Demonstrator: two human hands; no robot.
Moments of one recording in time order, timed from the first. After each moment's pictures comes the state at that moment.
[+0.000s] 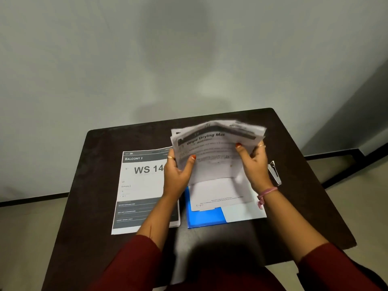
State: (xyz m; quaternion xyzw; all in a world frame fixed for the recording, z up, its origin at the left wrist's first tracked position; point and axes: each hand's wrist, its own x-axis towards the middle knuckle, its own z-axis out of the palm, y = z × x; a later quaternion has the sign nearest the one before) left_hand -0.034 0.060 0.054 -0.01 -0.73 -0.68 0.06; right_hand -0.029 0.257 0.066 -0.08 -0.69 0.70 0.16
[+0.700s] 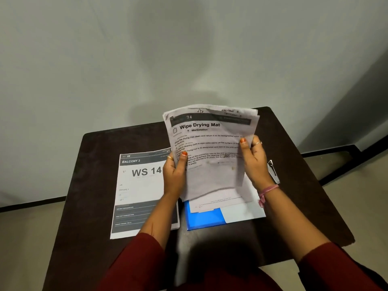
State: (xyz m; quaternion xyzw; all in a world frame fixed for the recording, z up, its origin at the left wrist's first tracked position) left_hand -0.048 0.065 0.047 0.08 -0.66 -0.75 0.01; right_hand -0.035 0.262 0.069 -0.06 -0.71 0.69 0.13
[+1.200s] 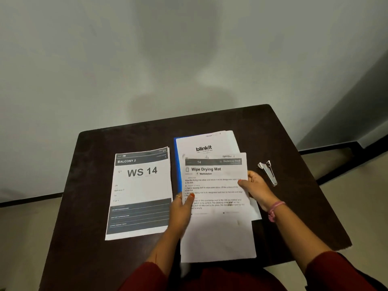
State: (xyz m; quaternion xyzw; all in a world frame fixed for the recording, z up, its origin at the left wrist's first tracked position) left_hand 0.007 0.077 -0.038 0.22 -0.67 -0.69 -0.17; right_hand -0.017 0.309 -0.001 -0.25 -0.68 0.67 -0.14
